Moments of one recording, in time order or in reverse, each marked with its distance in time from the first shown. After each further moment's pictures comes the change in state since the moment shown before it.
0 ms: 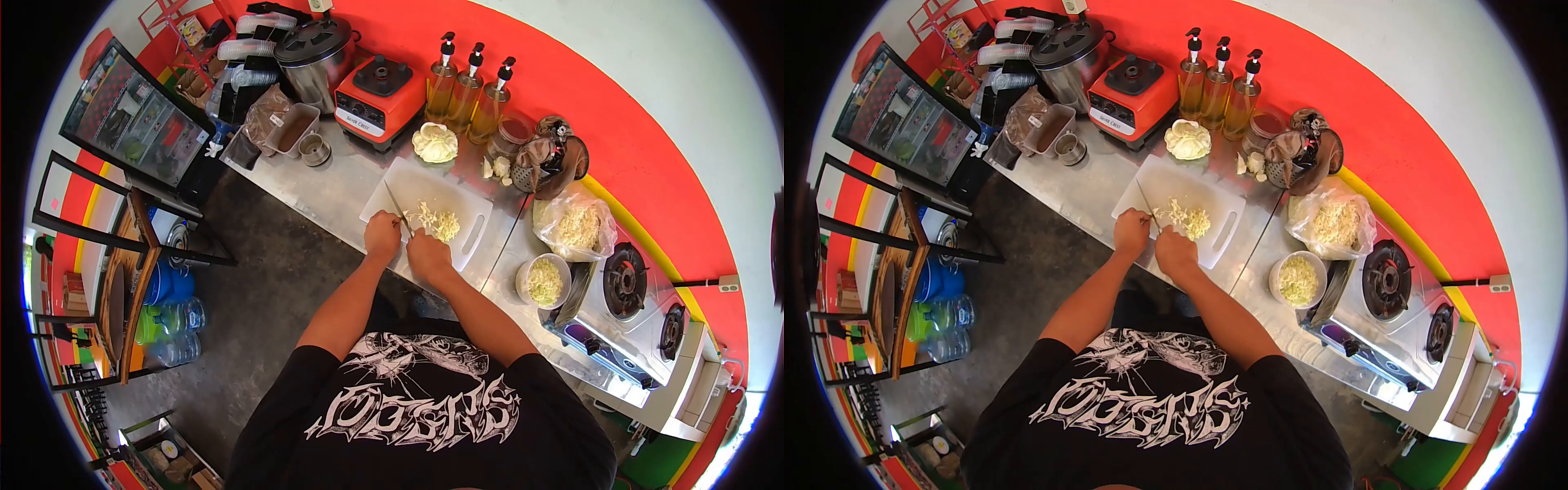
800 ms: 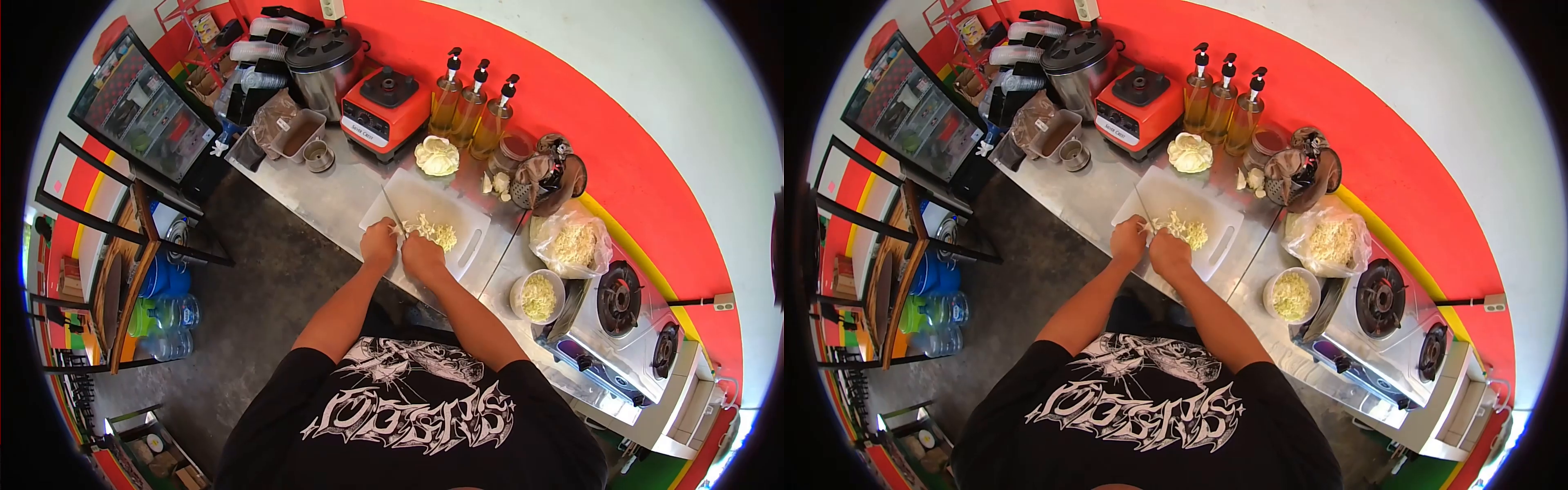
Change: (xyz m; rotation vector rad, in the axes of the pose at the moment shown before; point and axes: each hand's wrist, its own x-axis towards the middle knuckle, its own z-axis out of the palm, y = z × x) left_hand -0.013 0.001 -0.002 -0.039 0.034 -0.116; right_hand 0.014 0.000 0.002 -0.049 0.030 -0.074
